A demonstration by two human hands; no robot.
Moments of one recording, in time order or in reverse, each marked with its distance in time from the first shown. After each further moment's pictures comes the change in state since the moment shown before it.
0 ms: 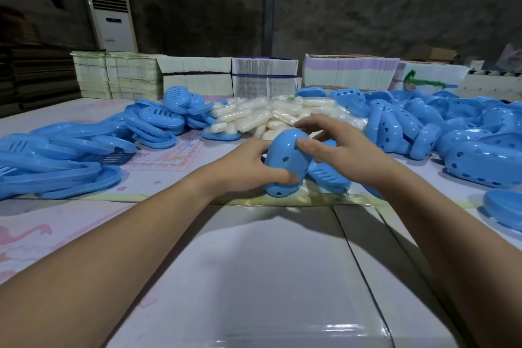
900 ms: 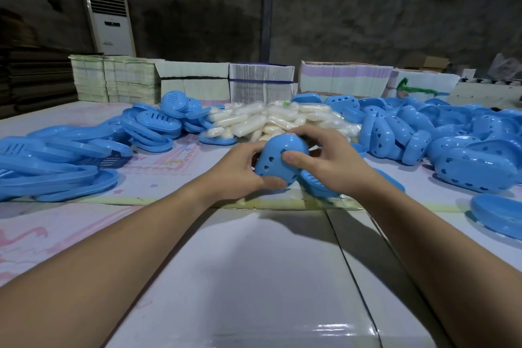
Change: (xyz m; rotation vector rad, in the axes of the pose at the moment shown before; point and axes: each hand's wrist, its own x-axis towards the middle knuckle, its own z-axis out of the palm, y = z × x) left_hand 0.003 -0.015 0.001 0.017 0.112 0.121; right_hand 0.004 0.003 0.014 0.019 0.066 -0.140
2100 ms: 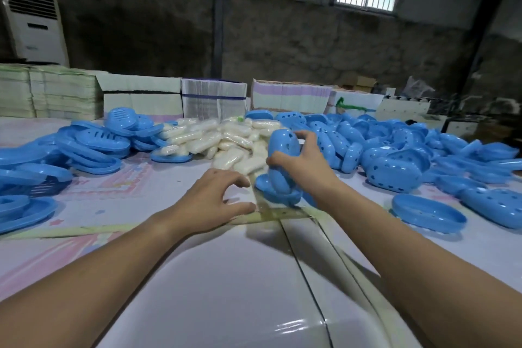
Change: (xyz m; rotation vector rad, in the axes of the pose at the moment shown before) left_hand -0.007 -0.004 0.021 0.316 -0.054 0.009; right_hand -0.018 -0.022 -0.023 0.142 0.332 0.575
